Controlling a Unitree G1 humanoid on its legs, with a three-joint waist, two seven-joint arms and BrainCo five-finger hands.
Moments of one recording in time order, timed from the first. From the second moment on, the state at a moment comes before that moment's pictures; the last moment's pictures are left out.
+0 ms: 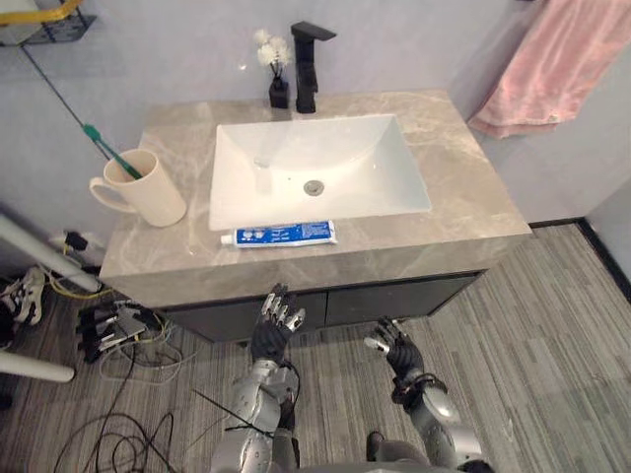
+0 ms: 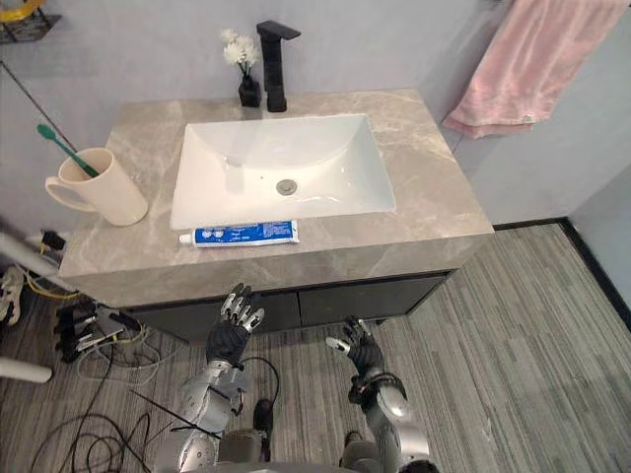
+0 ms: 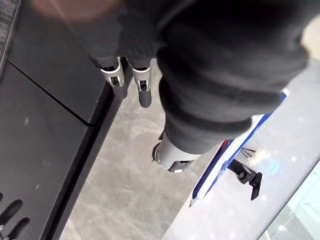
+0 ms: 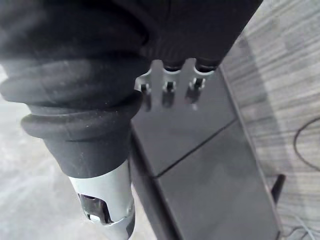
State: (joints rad) left arm 0.25 0.02 -0.24 0.03 -0.53 -0.16 0.04; right arm 0.06 -0.08 0.22 0.44 0.50 -0.11 0.03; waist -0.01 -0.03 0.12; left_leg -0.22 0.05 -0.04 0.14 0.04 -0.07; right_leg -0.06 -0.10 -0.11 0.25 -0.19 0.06
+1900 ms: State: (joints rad) left arm 0.29 0.08 -0.03 0.24 -0.56 -0.13 0.04; right arm 0.22 -0.07 -0.45 0.28 0.58 -0.14 -0.11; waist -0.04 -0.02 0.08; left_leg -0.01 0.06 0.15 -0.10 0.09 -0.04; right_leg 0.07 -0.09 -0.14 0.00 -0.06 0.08
